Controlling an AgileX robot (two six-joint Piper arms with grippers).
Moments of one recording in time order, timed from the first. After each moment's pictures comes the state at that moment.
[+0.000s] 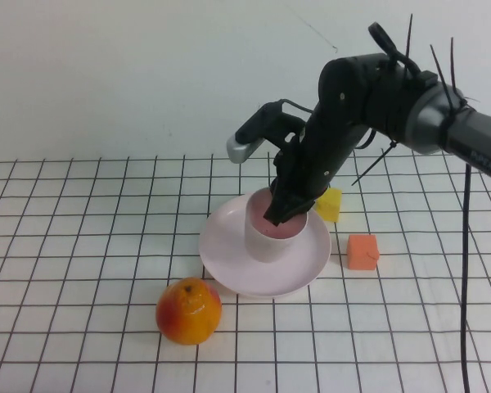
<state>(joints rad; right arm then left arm) 0.53 2.26 -1.99 0.22 1.07 -0.55 -0.03 -0.01 0.02 -0.03 0.37 -0.08</state>
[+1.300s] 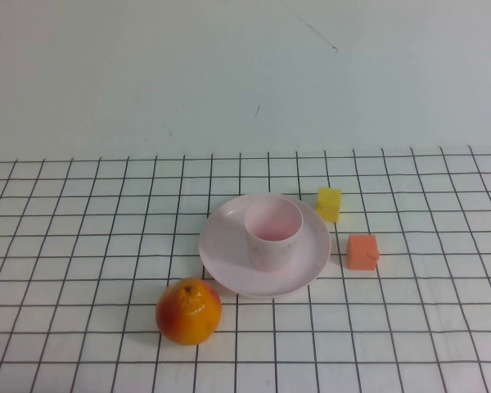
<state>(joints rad) 0.42 1.71 -2.18 0.04 1.02 -0.55 -0.03 -0.01 0.02 -0.03 0.37 -0.08</state>
